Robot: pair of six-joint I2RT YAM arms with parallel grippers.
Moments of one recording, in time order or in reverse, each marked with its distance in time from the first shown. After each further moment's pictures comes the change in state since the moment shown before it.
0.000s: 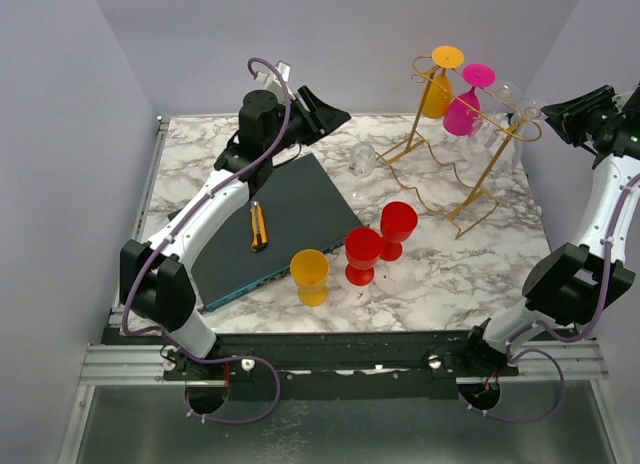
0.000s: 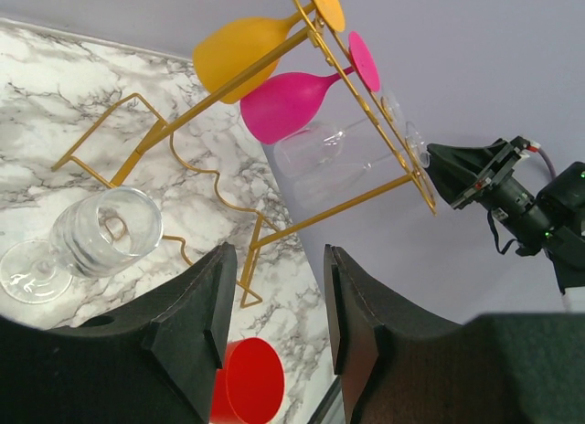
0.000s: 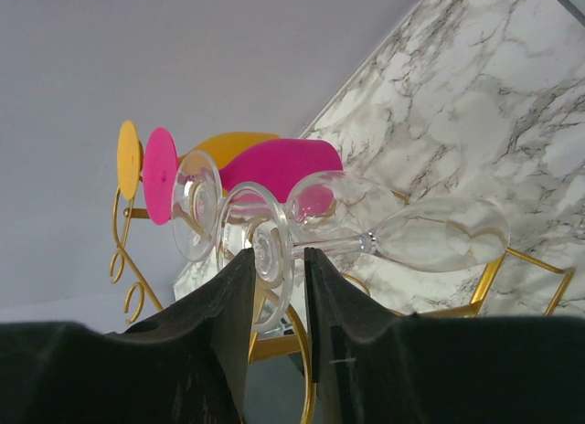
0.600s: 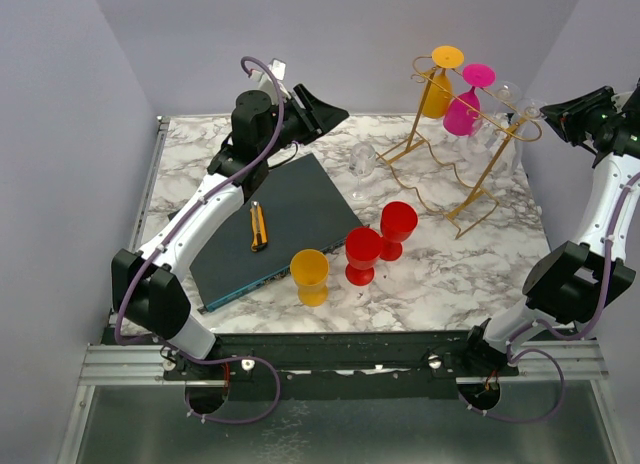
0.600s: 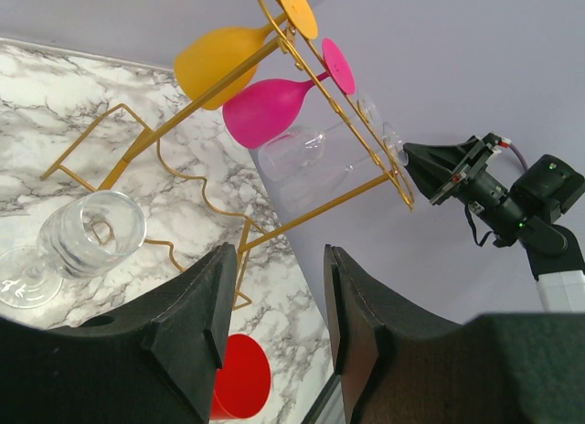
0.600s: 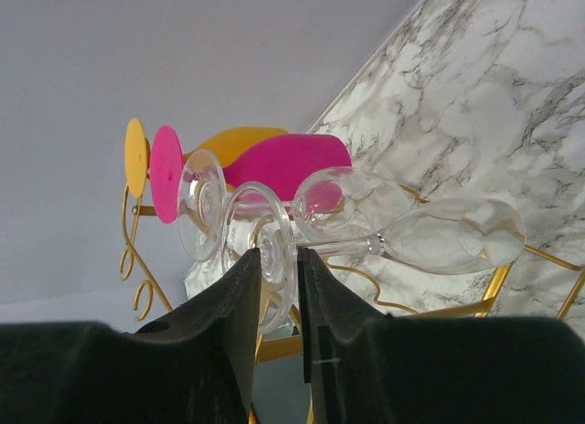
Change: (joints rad) left arm 0.003 -0.063 -0.018 -0.002 -0.003 0.001; right arm 0.000 0.013 0.009 0.000 -0.027 0.027
